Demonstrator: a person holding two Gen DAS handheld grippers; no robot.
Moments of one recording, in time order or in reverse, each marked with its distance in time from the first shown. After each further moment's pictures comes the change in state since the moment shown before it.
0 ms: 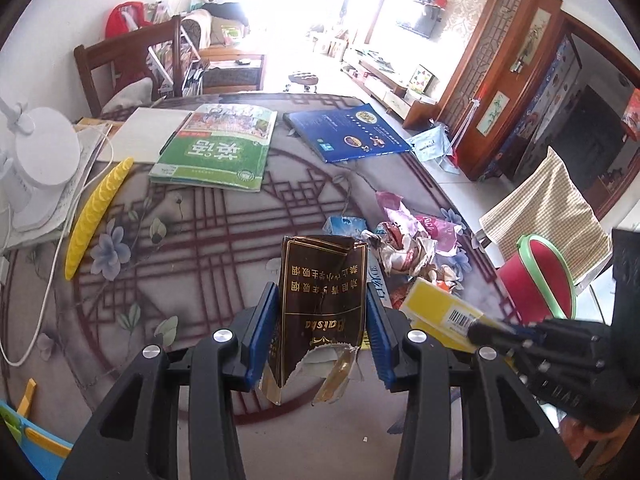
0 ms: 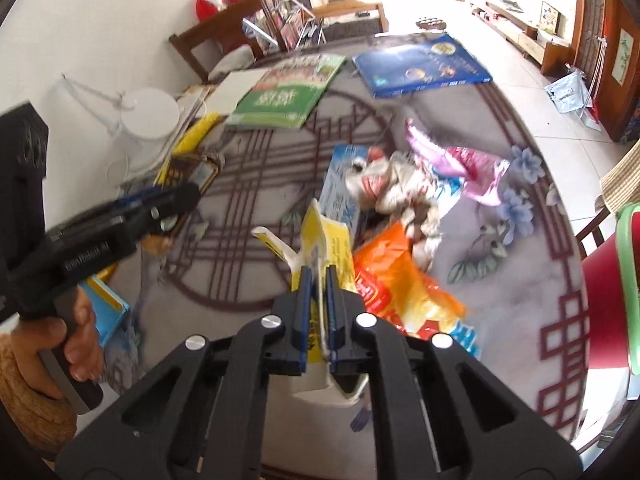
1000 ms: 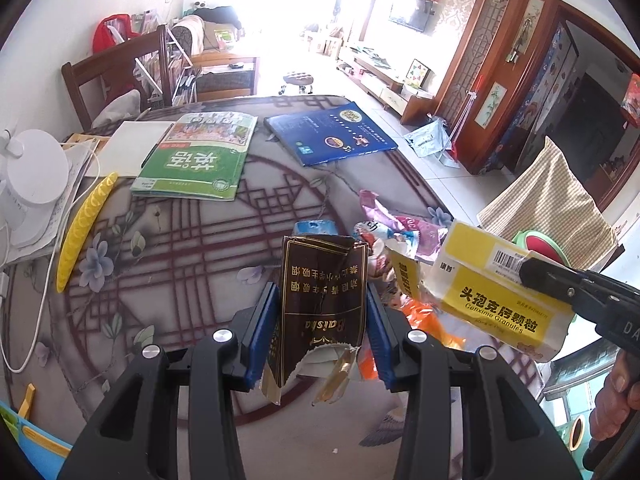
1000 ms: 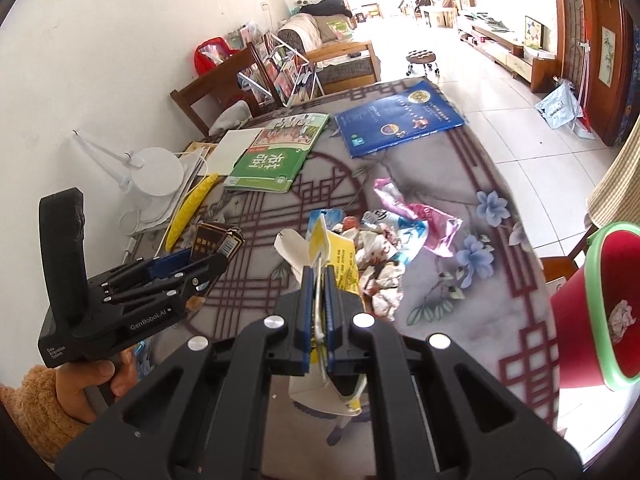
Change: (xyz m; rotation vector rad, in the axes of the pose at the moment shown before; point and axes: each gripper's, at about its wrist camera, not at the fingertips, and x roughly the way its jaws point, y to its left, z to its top) left arm 0.008 -0.044 0.010 0.020 0.003 0.017; right arm -0.059 -0.042 0.022 0.048 -0.150 0.030
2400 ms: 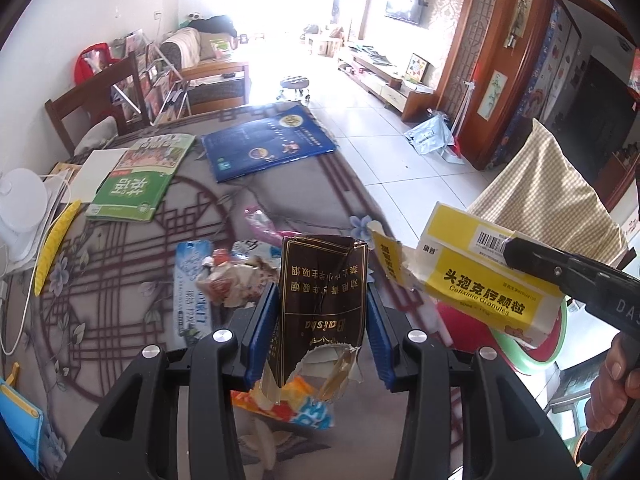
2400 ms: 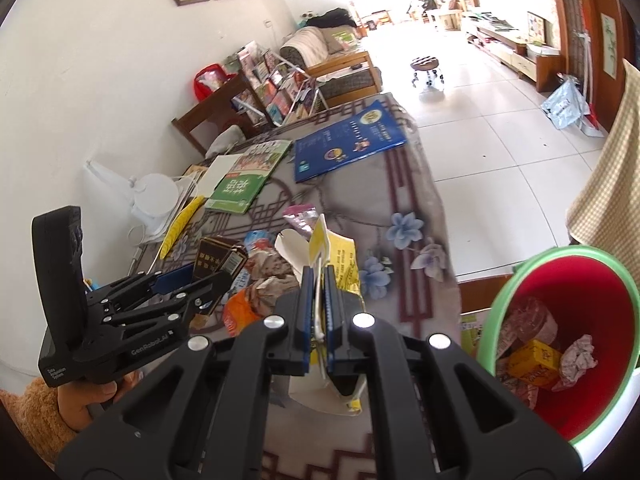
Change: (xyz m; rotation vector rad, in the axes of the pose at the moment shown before) left arm 0.027 -0.185 0.017 0.032 -0.009 0.082; right arm -0.067 -0.171 0.022 0.019 -0.033 0.106
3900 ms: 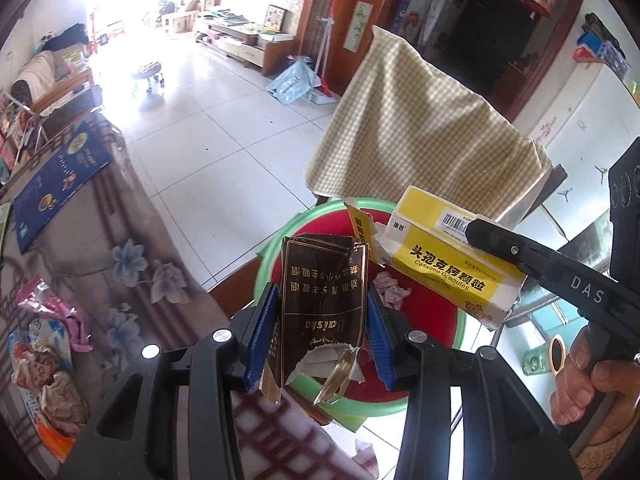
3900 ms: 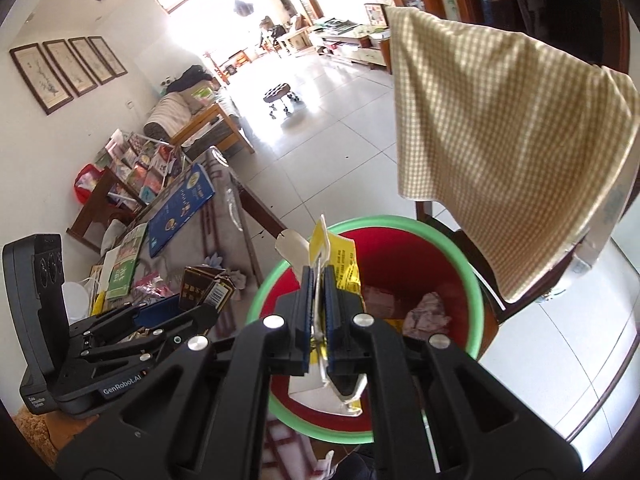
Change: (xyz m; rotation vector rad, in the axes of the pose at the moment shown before) left arm 0.079 -0.226 0.020 0.318 0.171 -0.355; right arm -0.110 -0.191 -0.042 0.382 -0.151 -0.331
